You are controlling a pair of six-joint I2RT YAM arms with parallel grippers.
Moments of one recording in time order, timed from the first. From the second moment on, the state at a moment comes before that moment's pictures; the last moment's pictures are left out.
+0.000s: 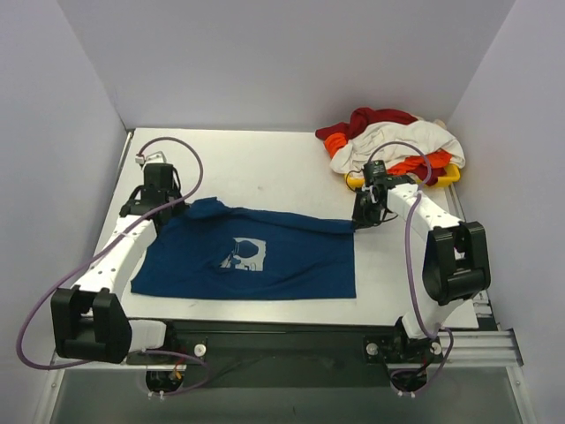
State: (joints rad) left arm -0.13 1.32 1.01 -0.44 -0.25 -0.44; right arm 0.22 1.67 1.15 -0.68 -0.05 0.40
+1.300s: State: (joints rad) left arm -0.07 0.73 0.83 -0.82 -0.39 -0.65; right arm 0.26 1.52 0.96 -0.70 -0.05 0.46
